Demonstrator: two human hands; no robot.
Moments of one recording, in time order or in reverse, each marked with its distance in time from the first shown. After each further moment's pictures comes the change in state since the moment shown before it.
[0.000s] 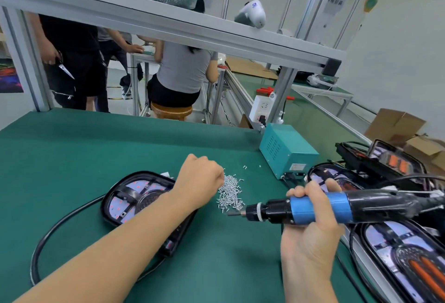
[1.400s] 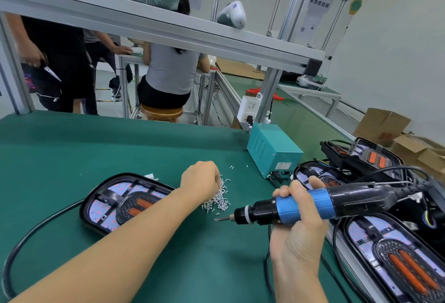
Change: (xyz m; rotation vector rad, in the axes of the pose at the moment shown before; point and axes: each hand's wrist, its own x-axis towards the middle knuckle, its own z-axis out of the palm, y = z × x) left_hand 0.031 0.046 0.022 -0.278 -0.224 -0.259; right_hand 0.014 -0.017 -0.019 -0.029 -0.025 0.017
